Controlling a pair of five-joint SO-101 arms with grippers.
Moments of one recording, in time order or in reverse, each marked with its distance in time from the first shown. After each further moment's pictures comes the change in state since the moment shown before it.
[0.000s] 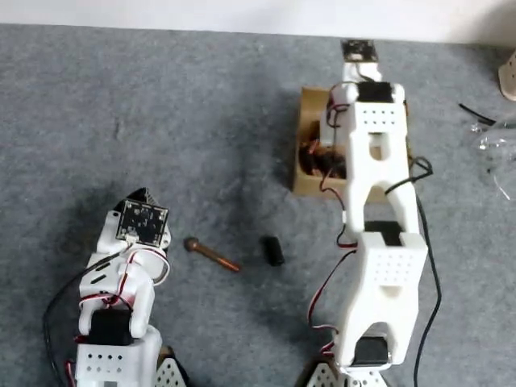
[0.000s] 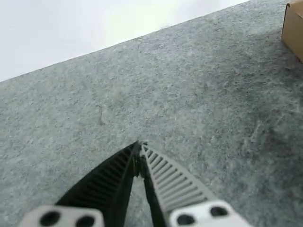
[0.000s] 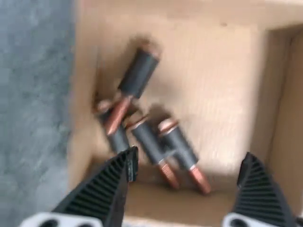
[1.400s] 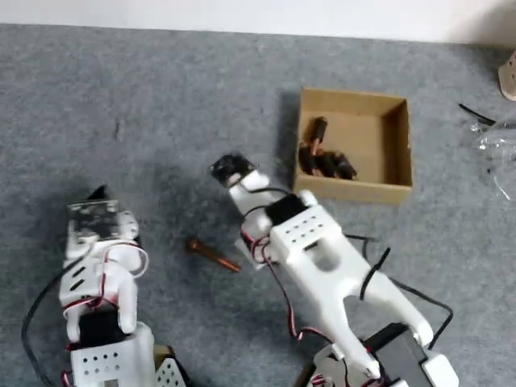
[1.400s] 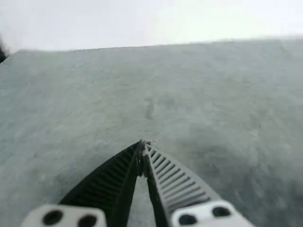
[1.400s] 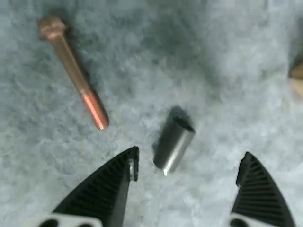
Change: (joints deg) left arm -14.1 0.0 0.0 -5.1 12.4; right arm -31.6 -46.8 73.8 -22.9 10.9
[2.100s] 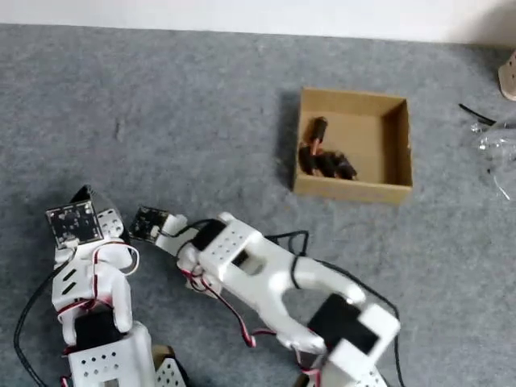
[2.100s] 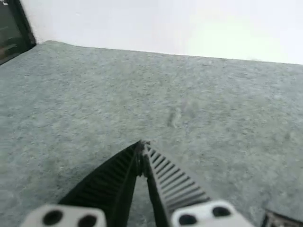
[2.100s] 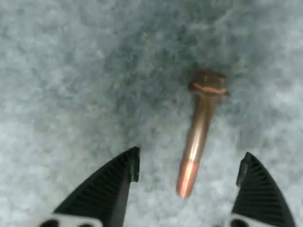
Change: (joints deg) left arm -1.9 0.0 0.0 -1.1 1.9; right arm -17.4 22.8 -11.8 -4.5 8.0
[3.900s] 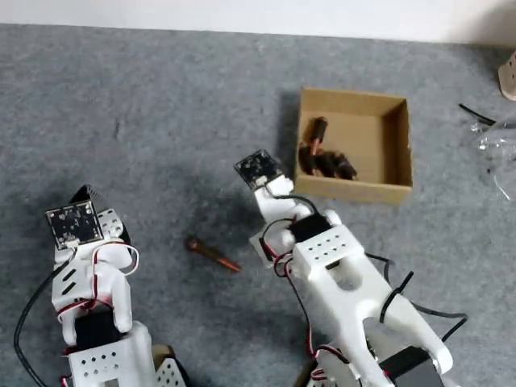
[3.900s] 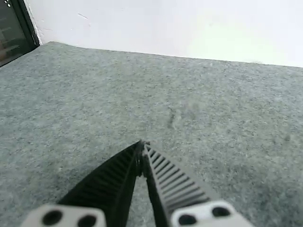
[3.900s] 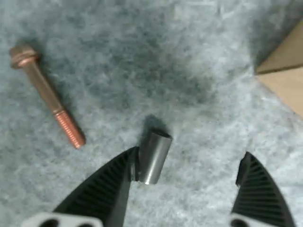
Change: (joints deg) left arm 0.0 -0.1 0.0 -0.2 0.0; right arm 24.4 -32.2 24.8 -6.2 -12.9
